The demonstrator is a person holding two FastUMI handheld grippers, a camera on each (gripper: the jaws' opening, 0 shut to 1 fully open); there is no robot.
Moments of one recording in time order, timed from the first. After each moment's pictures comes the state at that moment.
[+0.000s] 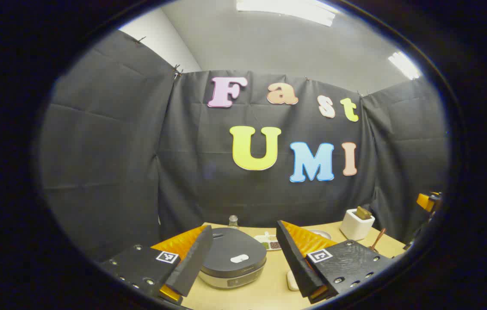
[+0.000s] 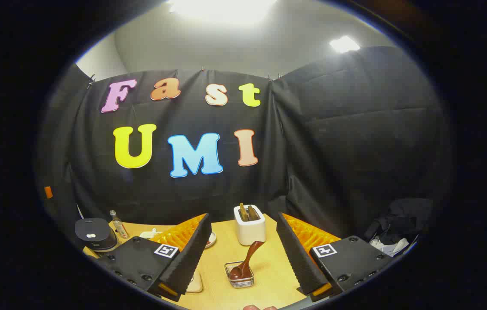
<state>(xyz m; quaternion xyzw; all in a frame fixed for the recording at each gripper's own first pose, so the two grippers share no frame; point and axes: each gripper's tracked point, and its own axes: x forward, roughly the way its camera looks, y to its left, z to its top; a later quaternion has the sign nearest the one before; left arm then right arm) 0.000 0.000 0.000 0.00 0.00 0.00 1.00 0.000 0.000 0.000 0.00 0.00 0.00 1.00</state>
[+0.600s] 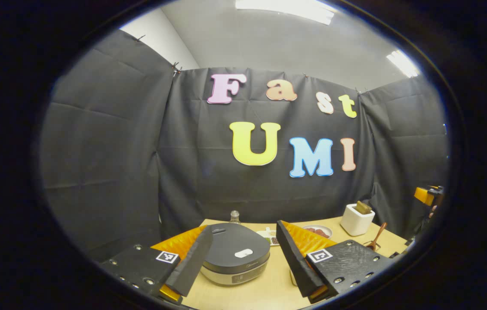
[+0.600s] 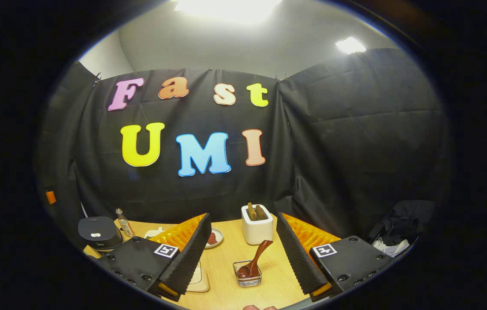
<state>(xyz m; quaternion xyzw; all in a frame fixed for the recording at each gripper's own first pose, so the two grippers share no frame) -0.010 0.012 -0.013 0.01 0.01 0.00 1.00 -0.004 0.024 0.001 -0.01 0.00 0.02 1.00</state>
